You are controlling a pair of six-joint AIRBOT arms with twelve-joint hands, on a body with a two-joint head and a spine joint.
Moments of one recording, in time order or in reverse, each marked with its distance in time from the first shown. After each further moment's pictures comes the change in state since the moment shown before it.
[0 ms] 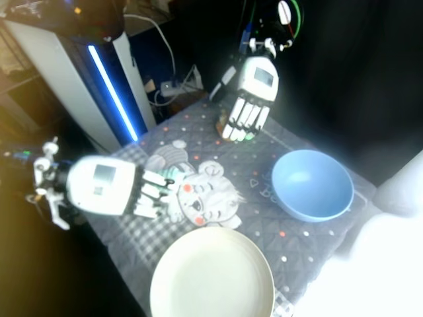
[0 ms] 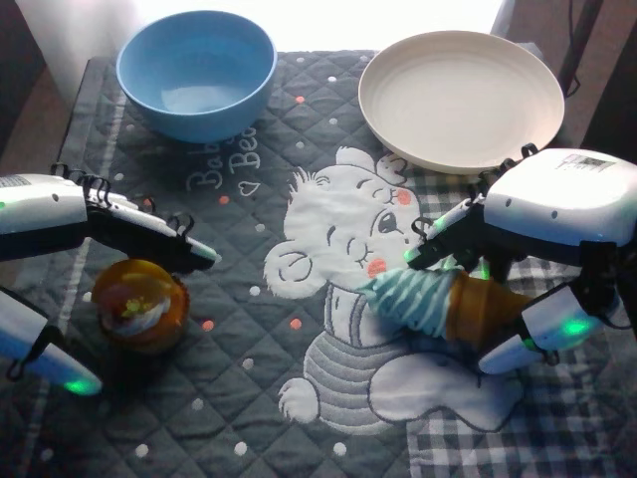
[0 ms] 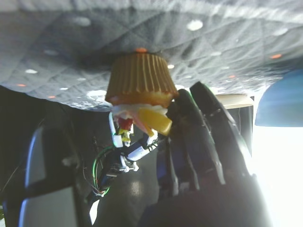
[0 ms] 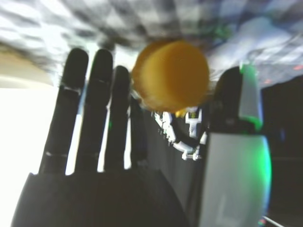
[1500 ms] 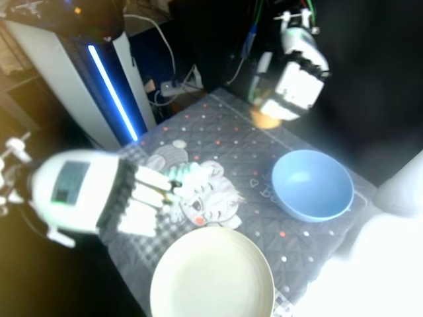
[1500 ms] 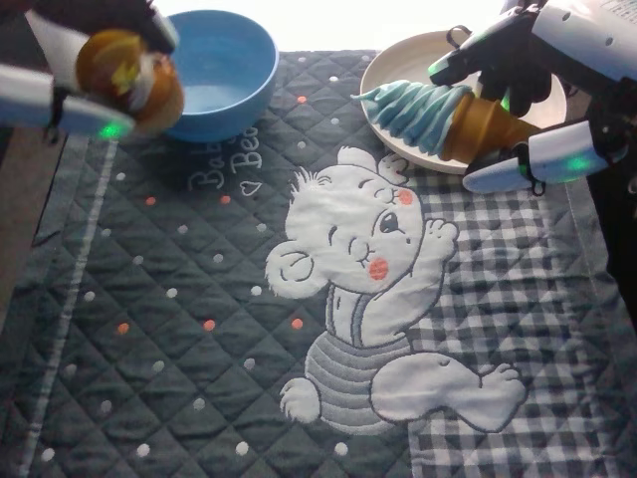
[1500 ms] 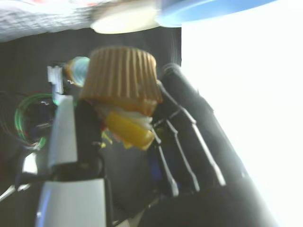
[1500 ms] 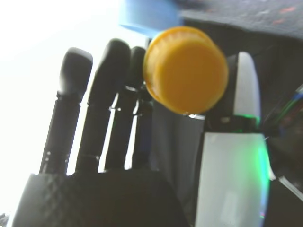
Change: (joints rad) left arm -0.202 -0.117 0.233 -0.452 -0.096 0.190; right arm 0.090 -0.041 0.149 0.366 0.252 -0.209
